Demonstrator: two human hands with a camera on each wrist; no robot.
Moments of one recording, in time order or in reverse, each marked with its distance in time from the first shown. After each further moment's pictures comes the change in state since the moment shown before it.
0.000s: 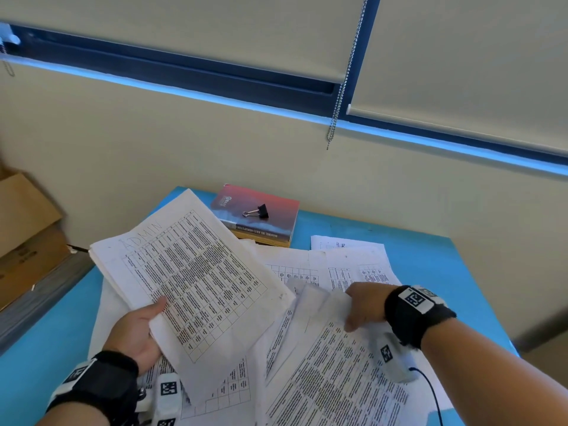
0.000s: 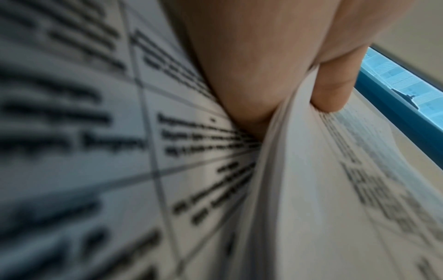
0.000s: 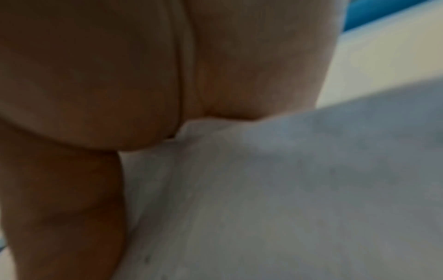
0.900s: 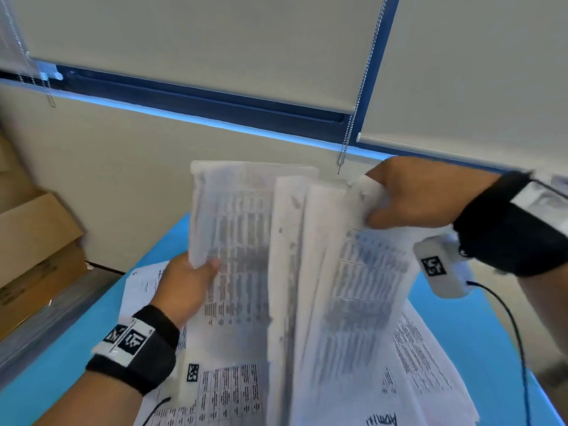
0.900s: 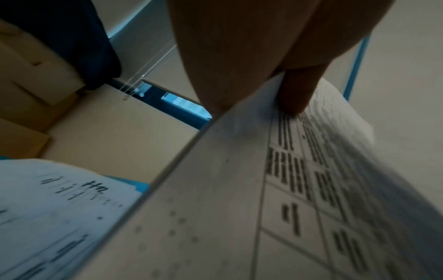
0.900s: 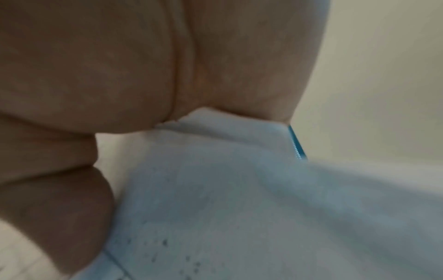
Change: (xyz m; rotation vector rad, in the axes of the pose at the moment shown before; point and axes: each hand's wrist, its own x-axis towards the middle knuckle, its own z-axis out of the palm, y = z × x) left_hand -0.036 0.056 0.092 0.738 -0.079 0.661; right_hand -0.168 -0.090 -0.163 -0.139 0.658 -0.290
